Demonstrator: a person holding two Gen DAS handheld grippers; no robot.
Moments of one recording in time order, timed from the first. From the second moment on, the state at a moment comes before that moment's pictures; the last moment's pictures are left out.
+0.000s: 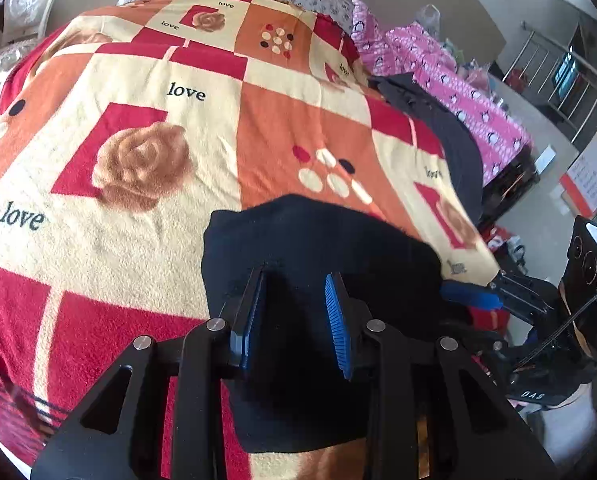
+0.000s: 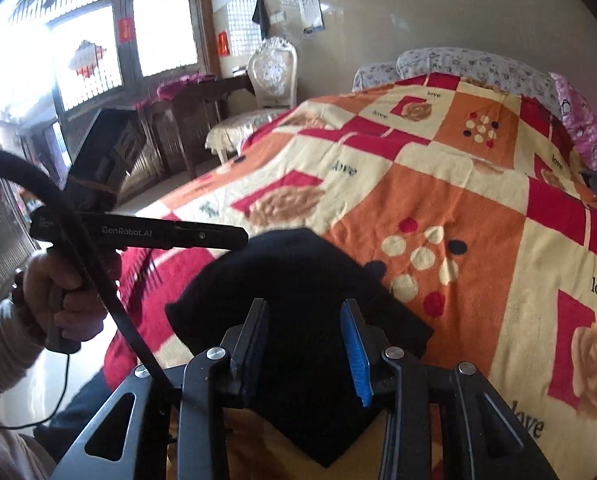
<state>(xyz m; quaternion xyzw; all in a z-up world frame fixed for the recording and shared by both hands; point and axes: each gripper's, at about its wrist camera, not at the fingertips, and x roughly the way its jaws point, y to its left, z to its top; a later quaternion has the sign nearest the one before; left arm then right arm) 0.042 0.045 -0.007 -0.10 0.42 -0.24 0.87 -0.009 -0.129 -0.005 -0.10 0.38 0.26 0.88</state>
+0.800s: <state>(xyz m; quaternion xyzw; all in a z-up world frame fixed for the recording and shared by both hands) 0.016 0.055 0.000 -0.11 0.38 -0.21 0.89 -0.036 -0.169 -0.017 0.03 0.35 0.24 0.90</state>
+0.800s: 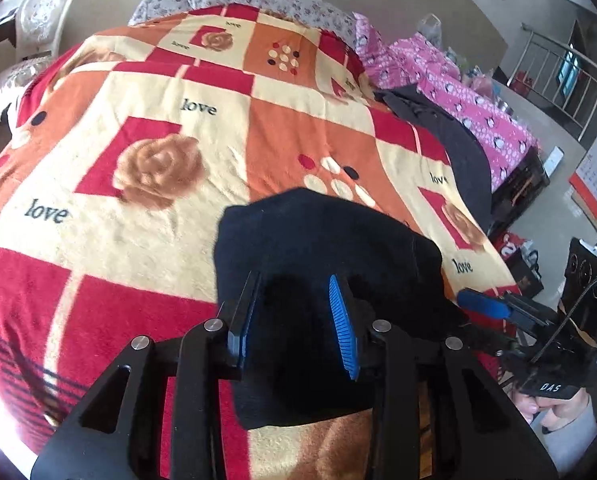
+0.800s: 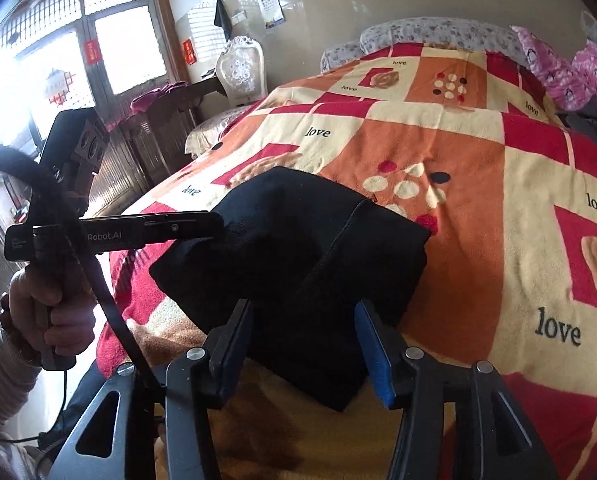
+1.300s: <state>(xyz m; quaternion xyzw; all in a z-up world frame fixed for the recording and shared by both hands) 0.073 0.080 -0.045 -0.32 0.47 -0.27 0.78 0.010 -0.207 -0.057 0.25 0.42 0.26 0.83</state>
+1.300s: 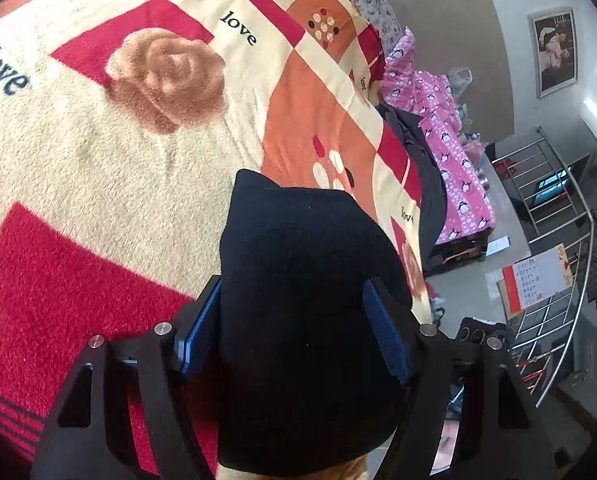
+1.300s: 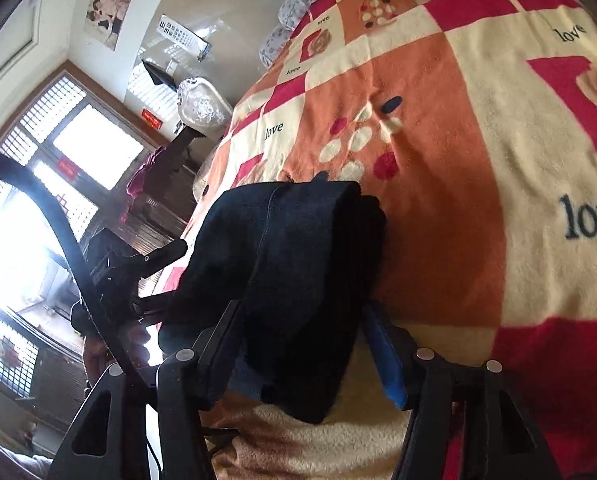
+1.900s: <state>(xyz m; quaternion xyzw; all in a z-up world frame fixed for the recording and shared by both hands) 0.165 -0.004 -0.025 -0.10 0.42 -0.20 0.88 0.123 -0.267 -0.053 0.23 0.41 0.22 0.85</state>
